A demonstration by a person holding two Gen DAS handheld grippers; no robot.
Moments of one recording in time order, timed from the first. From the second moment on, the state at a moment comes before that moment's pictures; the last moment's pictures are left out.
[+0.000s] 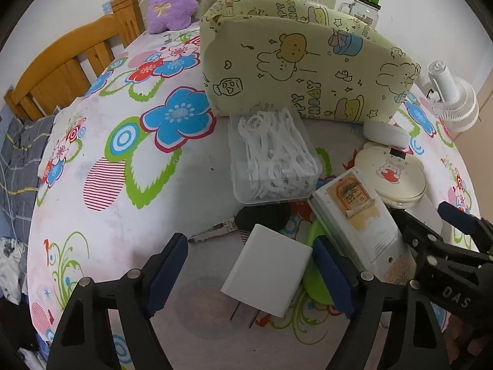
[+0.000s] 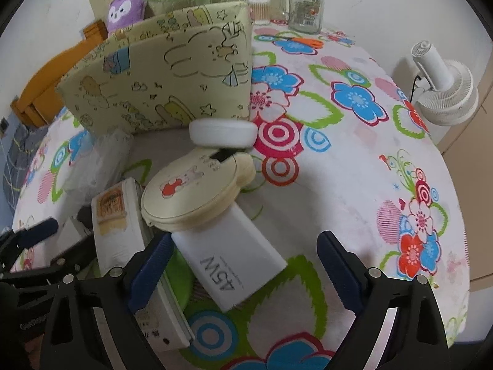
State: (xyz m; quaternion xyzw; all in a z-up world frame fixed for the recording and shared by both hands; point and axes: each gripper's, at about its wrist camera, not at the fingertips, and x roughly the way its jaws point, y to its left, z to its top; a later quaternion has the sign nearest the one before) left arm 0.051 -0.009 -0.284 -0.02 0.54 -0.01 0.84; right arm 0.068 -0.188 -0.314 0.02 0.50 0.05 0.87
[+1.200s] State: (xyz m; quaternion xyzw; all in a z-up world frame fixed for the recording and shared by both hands) left arm 0.052 -0.021 -0.246 -0.04 0.50 -0.01 0.86; right arm 0.055 -0.204 -0.274 0.04 0.47 -0.02 0.88
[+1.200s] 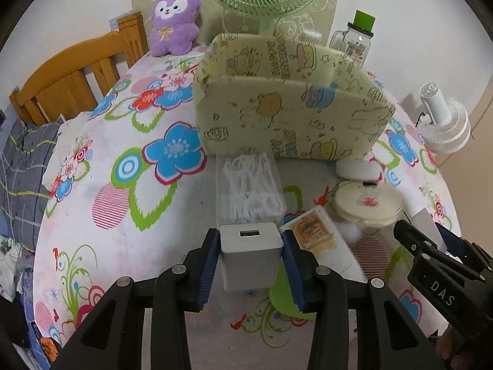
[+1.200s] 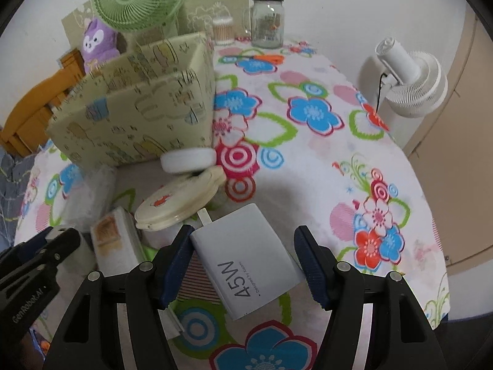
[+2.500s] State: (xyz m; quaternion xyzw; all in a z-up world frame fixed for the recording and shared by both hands) left arm 0.074 -0.036 -0.114 -0.04 0.43 -0.03 0.90; right arm 0.076 -0.187 -0.142 0.04 0.40 0.02 0.91
